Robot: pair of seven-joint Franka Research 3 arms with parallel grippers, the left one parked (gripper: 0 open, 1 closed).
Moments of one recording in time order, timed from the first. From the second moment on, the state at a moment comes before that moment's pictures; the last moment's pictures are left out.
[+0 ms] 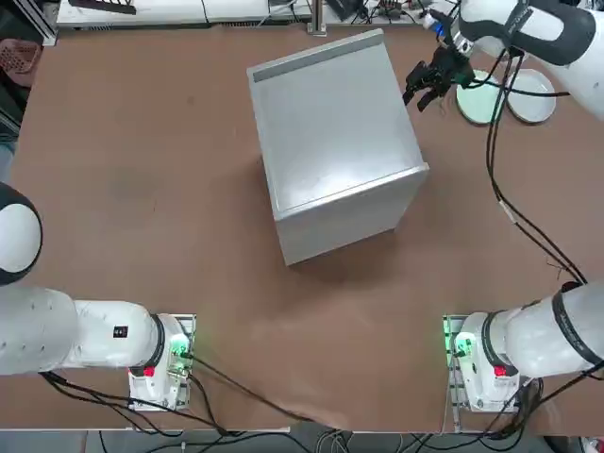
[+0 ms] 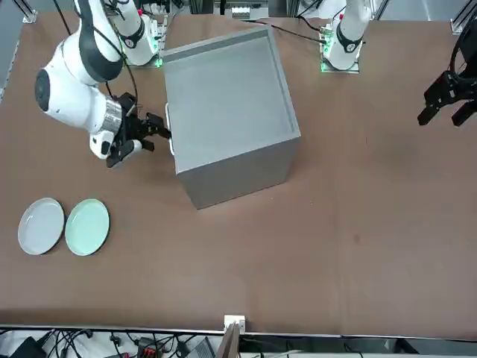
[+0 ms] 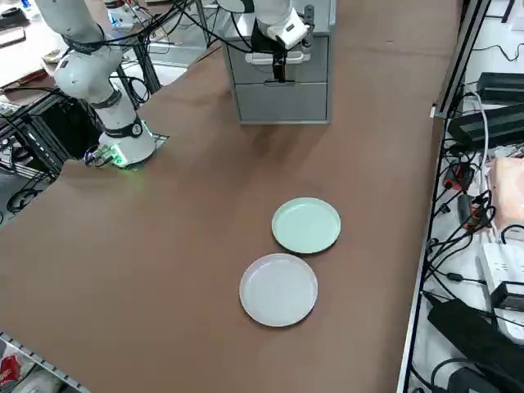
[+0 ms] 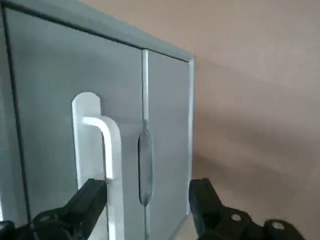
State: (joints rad) arm 0.28 0.06 -0.03 -2.06 0.56 2.04 -0.28
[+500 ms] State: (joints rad) arm 0.31 0.07 -0.03 -2.07 0.56 2.07 -0.28
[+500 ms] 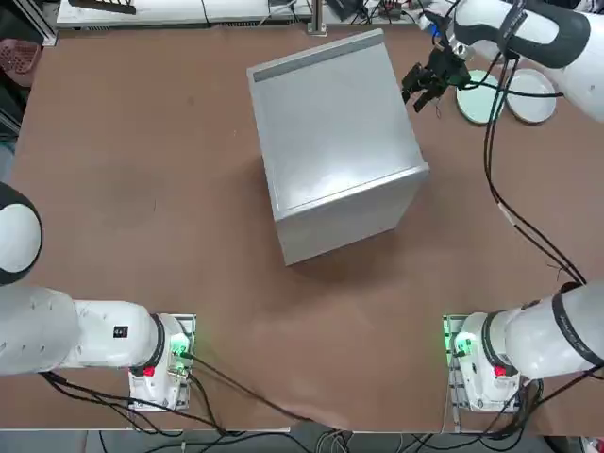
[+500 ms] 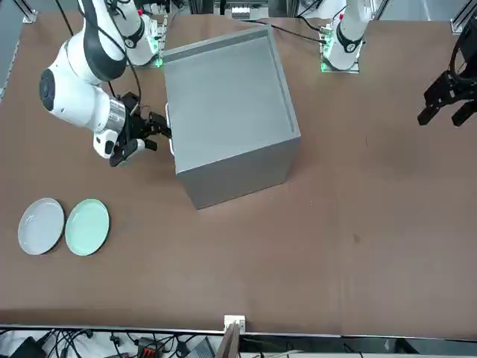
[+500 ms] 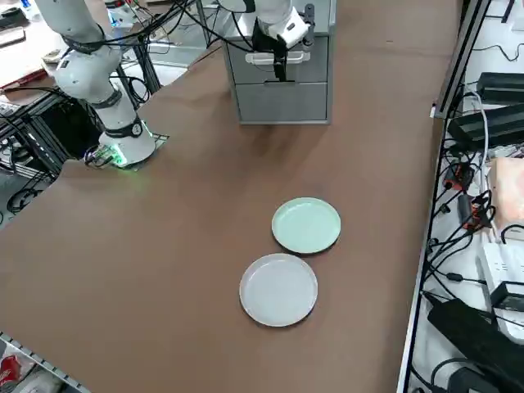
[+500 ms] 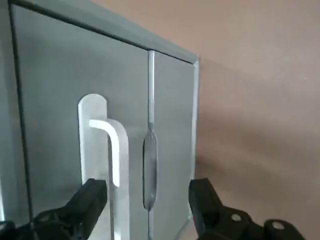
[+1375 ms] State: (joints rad) arm 0.32 0.11 -0.03 -2.07 0.57 2.08 -0.29
